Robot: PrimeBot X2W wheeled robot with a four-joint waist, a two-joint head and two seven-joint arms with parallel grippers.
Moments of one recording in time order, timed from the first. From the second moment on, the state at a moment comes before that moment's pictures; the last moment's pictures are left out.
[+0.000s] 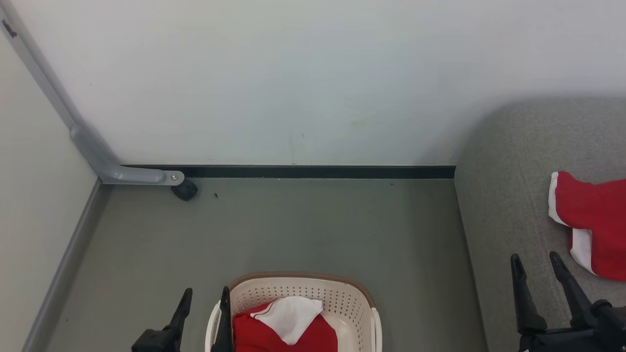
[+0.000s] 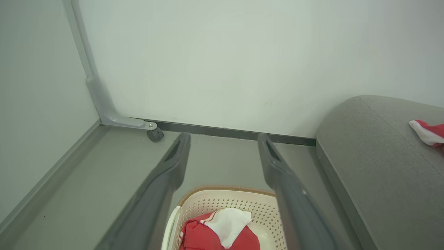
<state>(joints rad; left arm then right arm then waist) -0.06 0.11 -0.29 0.23 -0.43 0.12 -0.22 -0.01 -0.26 0.15 0.03 0.35 -0.05 -0.18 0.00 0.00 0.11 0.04</state>
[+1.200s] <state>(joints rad) -0.53 0.04 -0.56 0.78 -0.39 0.11 -0.11 -0.21 -0.31 0.11 -0.36 0.24 -0.10 -0.07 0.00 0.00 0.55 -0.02</state>
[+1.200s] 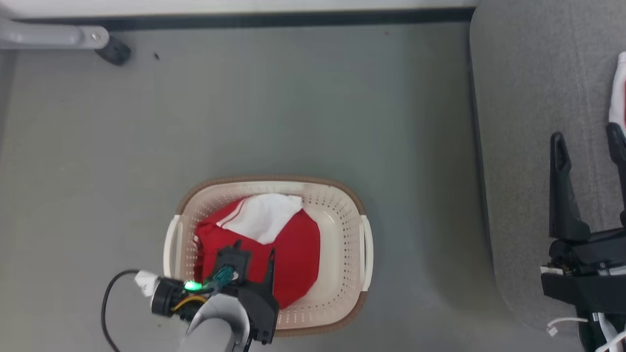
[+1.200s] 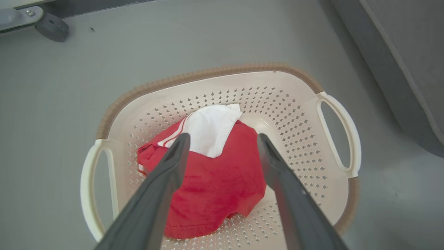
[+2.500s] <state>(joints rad) -0.99 0.15 -0.69 1.13 -0.15 0.11 -0.01 -0.28 -0.27 0.10 -0.48 0.18 -0.11 -0.05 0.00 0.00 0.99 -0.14</state>
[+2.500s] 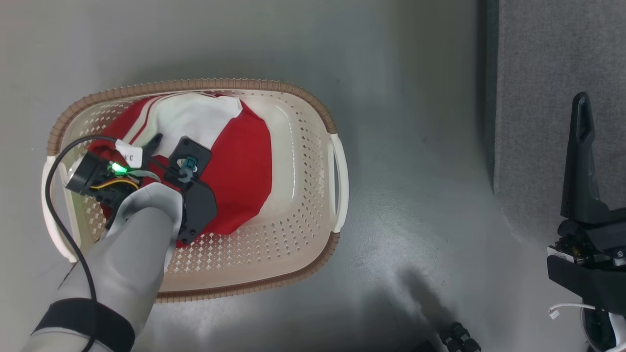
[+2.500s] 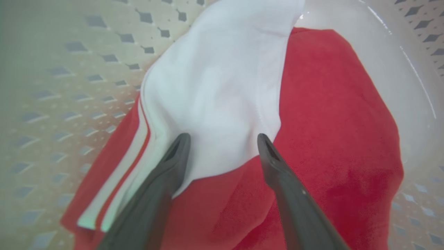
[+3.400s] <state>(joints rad) -1.03 0.08 -0.66 1.23 -0.19 0.11 0.09 -0.29 -0.27 0.09 -0.46 0.18 -0.11 -0.06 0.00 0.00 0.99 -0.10</state>
